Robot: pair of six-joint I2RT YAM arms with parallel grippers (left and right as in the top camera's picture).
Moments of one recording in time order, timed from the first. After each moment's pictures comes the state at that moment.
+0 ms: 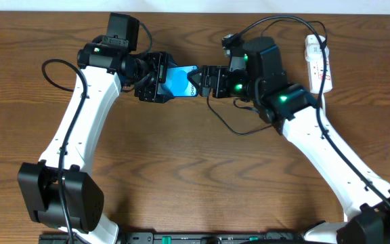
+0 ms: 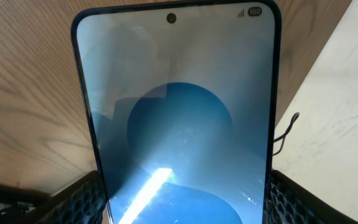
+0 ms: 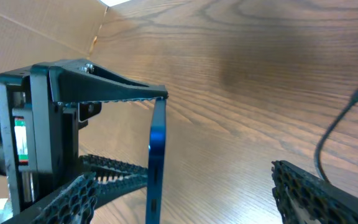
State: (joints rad) left arm -0.18 1.75 1.61 -1.00 0.55 -1.61; right arm 0.48 1.58 1.31 -0.34 -0.43 0.55
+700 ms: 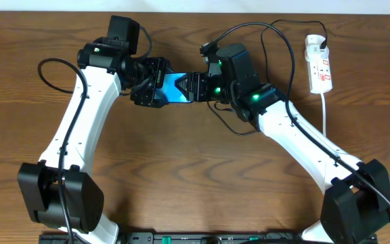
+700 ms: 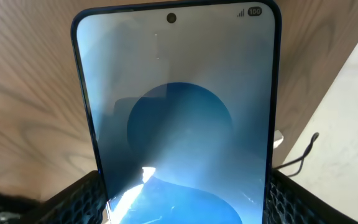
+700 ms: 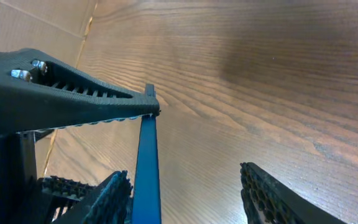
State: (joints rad) left arm -0.18 1.75 1.61 -1.08 0.46 -1.56; right arm 0.55 1.72 1.31 -0.23 -0.42 0.59
